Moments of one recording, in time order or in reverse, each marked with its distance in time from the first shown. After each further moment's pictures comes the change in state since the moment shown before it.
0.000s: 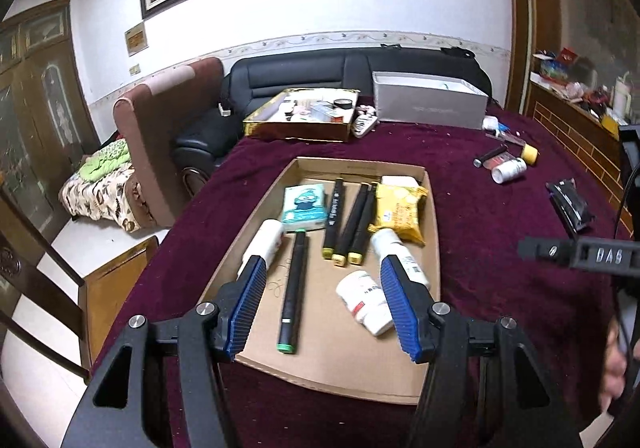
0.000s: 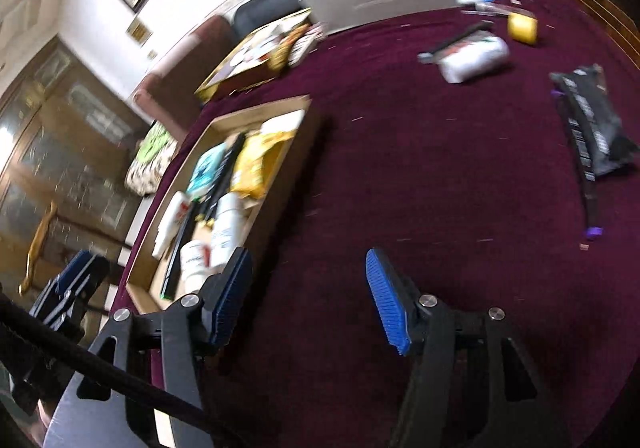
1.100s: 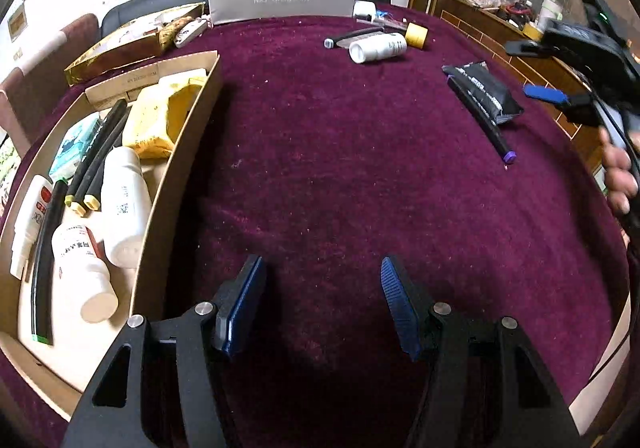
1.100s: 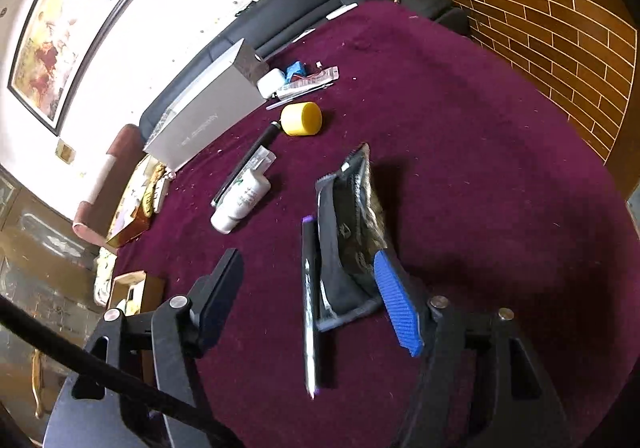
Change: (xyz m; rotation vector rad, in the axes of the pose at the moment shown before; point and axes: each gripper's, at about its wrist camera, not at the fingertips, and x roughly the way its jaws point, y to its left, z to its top) left arm 0.079 -0.156 -0.037 0.160 0.282 -0.339; right arm -0.078 -0.192 0.083 0.314 -0.215 -0.181
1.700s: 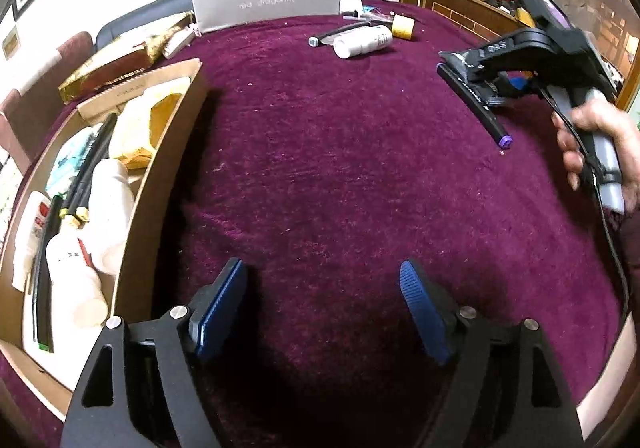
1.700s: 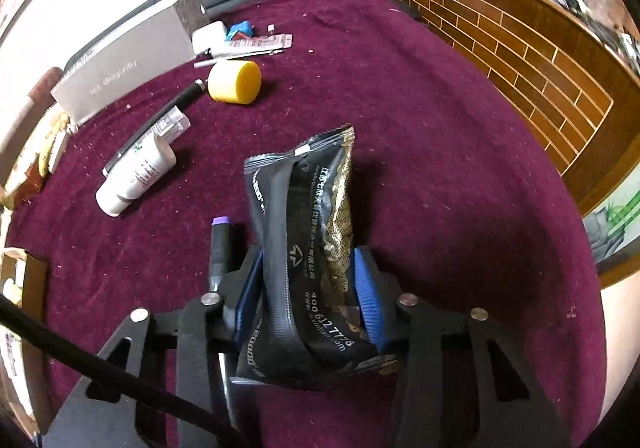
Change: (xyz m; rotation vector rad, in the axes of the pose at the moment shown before) left arm 0.006 -0.011 0.004 0.047 0.015 0.005; right arm 0.044 0.004 -0.002 -0.145 0.056 -0.351
